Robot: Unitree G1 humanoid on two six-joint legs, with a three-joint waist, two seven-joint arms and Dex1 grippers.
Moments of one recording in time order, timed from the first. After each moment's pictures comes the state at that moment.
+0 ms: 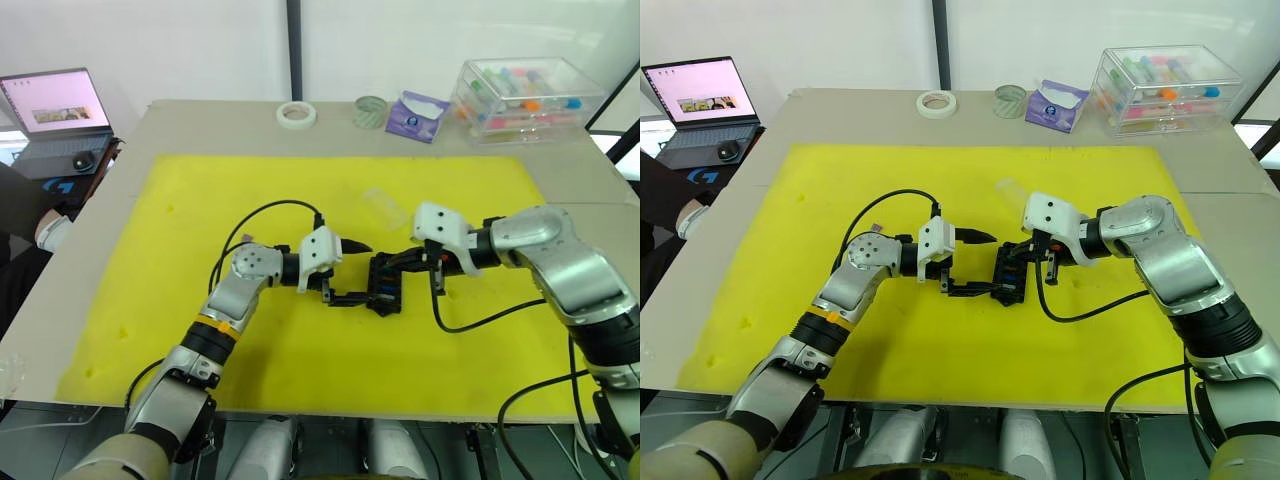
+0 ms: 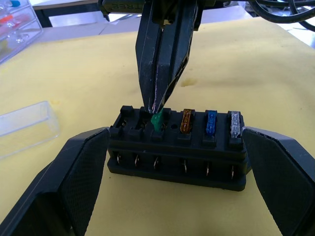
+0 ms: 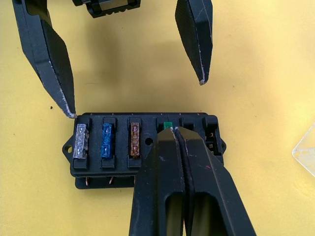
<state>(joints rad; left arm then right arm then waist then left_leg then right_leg) -0.63 0.23 -0.31 0.35 -0.17 -0.06 -1.13 -0.62 -0.88 0.25 -0.19 0.19 0.64 1.17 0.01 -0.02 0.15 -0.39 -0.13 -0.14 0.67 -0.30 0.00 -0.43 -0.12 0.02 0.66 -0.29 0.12</state>
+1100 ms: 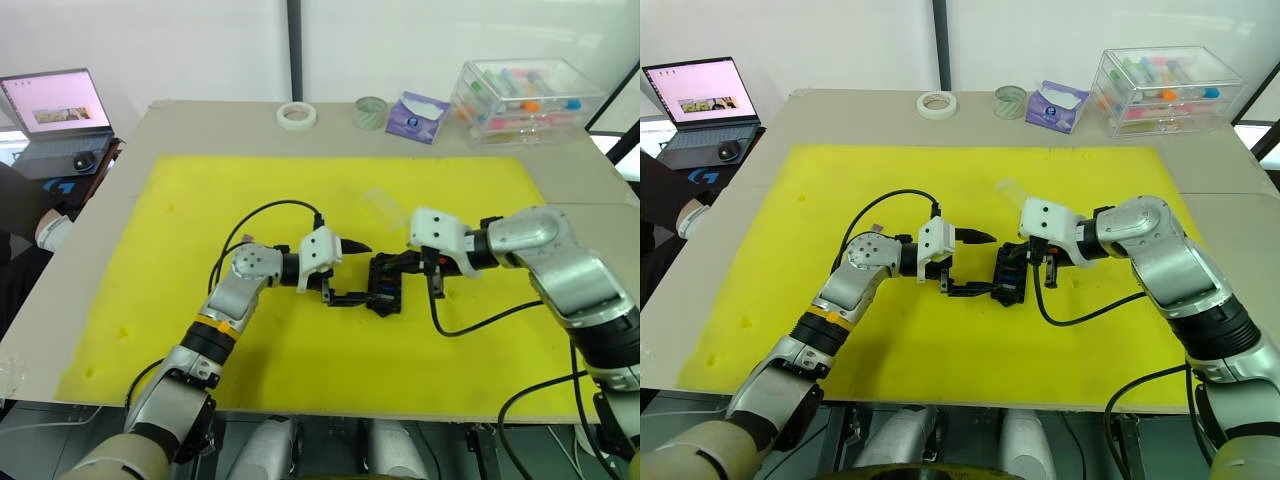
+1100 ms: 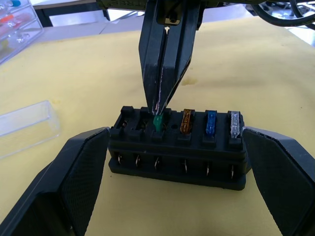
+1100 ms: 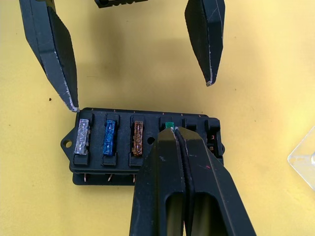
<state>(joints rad) -0.63 0.23 -0.31 0.35 -0.16 -0.06 -1.13 -0.61 -0.89 0.27 -0.21 0.14 0.61 1.19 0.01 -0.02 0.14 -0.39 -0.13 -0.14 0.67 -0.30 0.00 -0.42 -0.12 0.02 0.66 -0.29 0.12</state>
